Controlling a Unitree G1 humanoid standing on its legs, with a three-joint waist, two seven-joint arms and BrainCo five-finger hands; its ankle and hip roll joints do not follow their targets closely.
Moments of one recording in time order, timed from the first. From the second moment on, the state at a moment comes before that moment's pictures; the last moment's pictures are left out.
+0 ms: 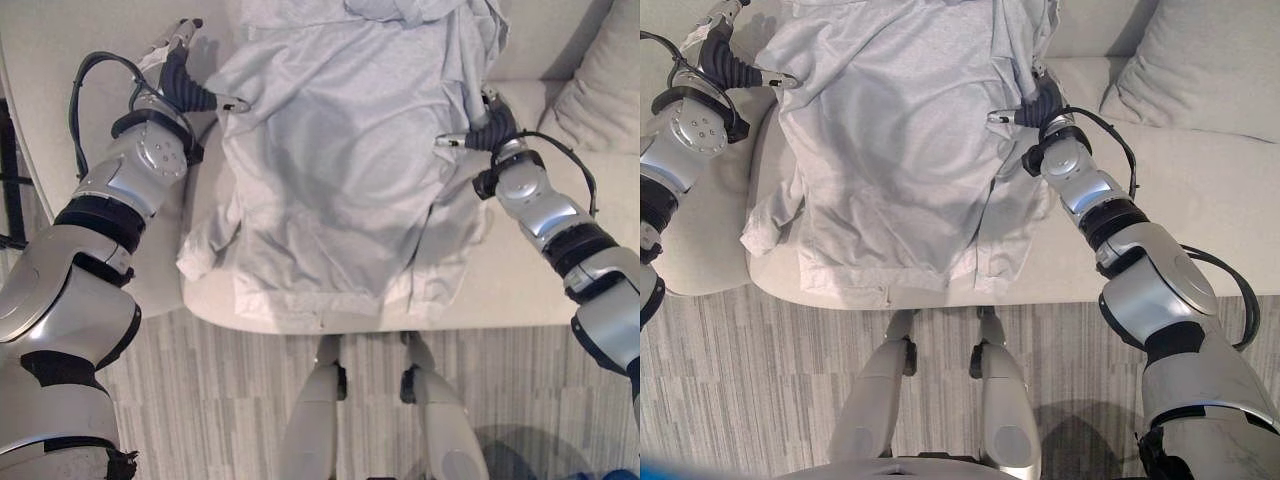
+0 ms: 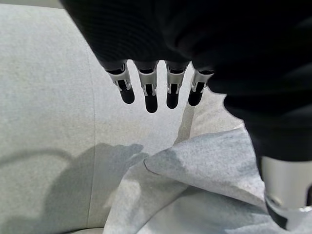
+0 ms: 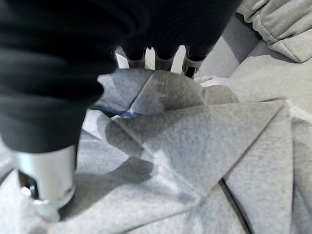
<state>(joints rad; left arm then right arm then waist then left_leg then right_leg) -1.31 0.85 -0.87 1.01 -0.11 -0.15 0.35 -1.23 -0.60 0.80 0.92 0.37 -0.10 -0.33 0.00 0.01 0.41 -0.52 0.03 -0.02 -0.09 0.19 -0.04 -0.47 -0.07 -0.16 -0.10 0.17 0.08</state>
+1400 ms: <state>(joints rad) -1.30 0.73 -0.82 1.06 -0.10 -0.12 0.46 -1.31 -0.57 0.83 0.87 0.36 -0.11 -0.43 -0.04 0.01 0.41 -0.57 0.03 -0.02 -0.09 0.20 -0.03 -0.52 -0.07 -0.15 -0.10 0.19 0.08</state>
